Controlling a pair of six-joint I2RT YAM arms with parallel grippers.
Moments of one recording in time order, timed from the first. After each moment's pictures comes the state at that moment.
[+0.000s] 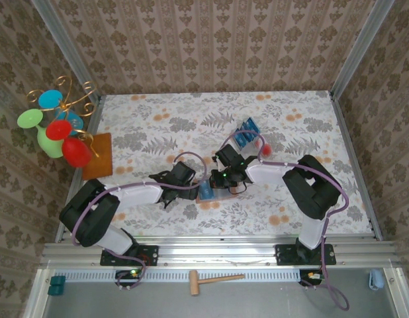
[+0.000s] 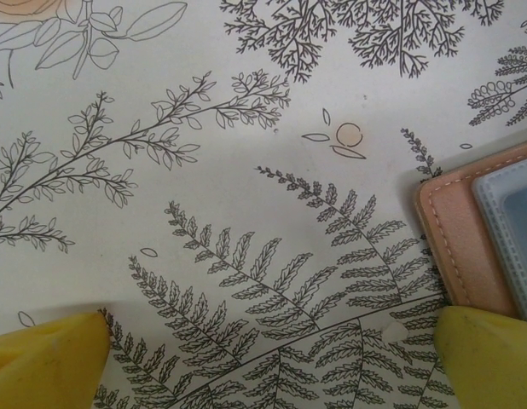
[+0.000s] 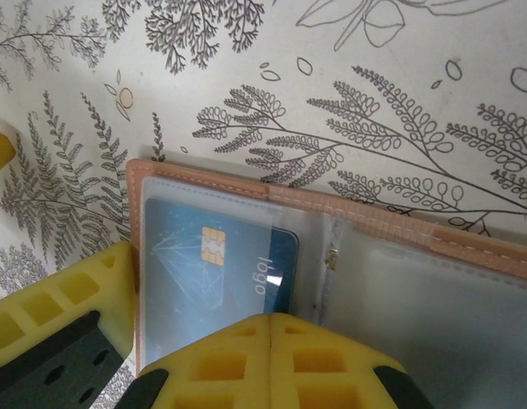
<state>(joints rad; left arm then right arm) -0.79 1.49 0.65 -0.26 -0.24 -0.44 0.68 1.82 1.00 -0.22 -0.31 0.62</state>
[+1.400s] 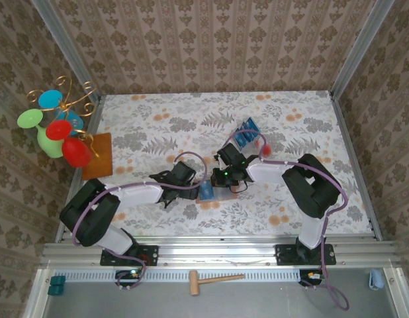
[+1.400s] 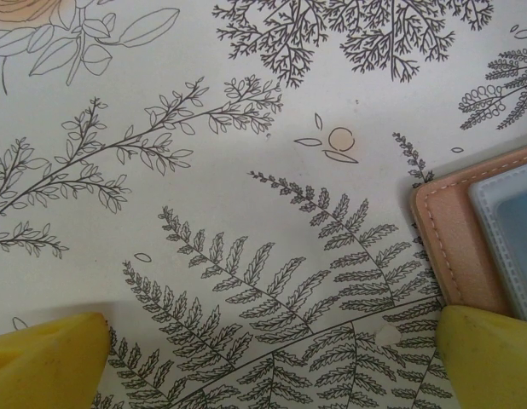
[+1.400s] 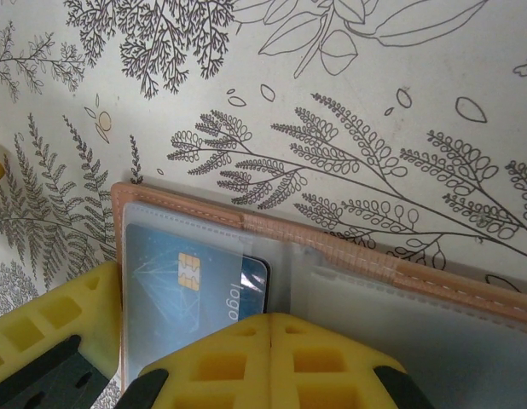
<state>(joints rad) -0.79 1.49 0.65 -0.25 -0.24 -0.43 0.66 1.83 1.01 -0.22 -0.31 0.63</state>
